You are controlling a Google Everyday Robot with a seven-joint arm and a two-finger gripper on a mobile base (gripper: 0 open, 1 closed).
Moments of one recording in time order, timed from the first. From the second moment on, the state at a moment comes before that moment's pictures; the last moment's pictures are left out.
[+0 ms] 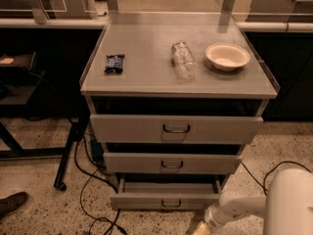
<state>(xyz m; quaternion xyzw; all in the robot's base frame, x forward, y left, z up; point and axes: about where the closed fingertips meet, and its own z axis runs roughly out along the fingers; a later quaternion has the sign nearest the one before) 0.437 -0.212 0.181 -0.43 0.88 0.18 0.09</state>
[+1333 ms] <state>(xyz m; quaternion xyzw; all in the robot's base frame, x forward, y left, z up) 0.447 -0.202 0.180 -0.44 0.87 0.17 0.10</state>
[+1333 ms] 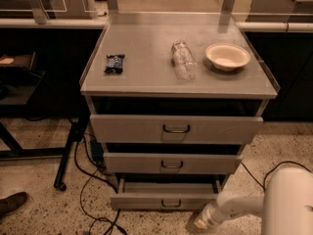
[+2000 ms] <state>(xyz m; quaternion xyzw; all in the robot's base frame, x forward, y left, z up) 0.476 -0.176 0.184 -0.47 0.86 0.13 0.15</state>
